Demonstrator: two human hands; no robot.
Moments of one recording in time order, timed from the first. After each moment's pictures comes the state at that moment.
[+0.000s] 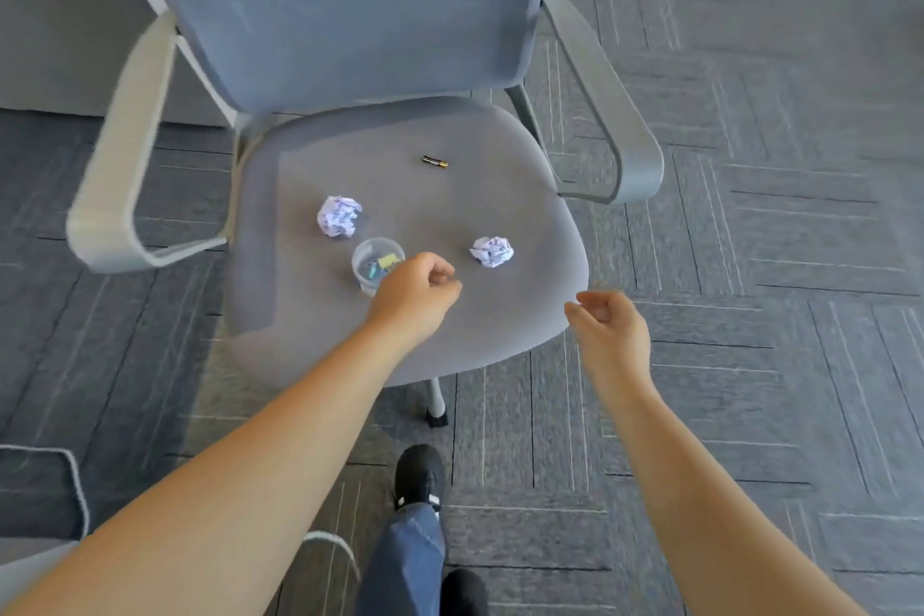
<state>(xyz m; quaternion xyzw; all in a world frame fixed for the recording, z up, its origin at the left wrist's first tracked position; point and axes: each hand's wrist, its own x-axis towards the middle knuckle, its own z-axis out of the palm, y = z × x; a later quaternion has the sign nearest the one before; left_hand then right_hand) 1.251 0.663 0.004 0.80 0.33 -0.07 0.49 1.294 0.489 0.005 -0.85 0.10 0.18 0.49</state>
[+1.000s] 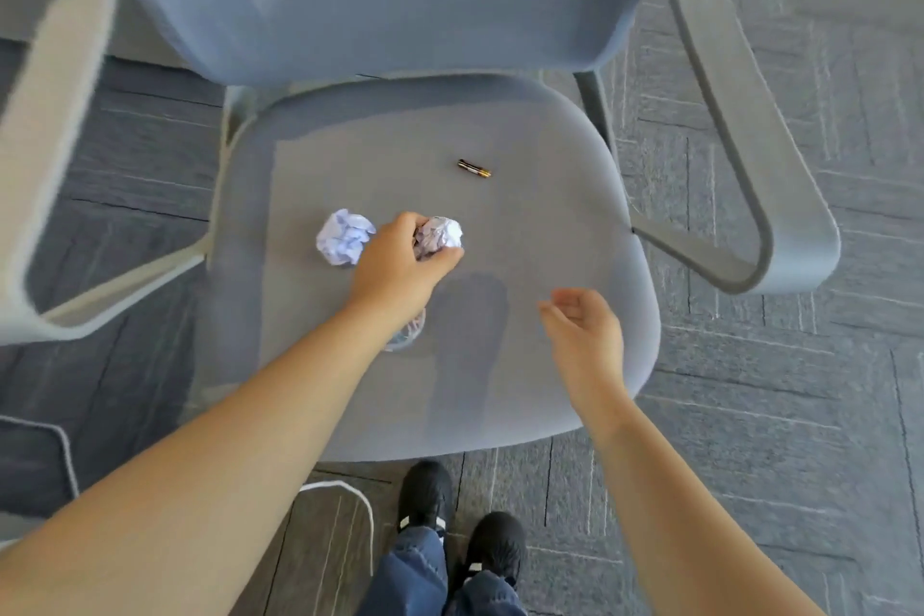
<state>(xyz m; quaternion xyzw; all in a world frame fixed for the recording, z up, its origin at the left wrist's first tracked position) 1.346 0.745 -0.054 0.79 0.39 -0.01 0.47 1.387 0.586 -0.075 -0.83 0.10 0.28 0.47</state>
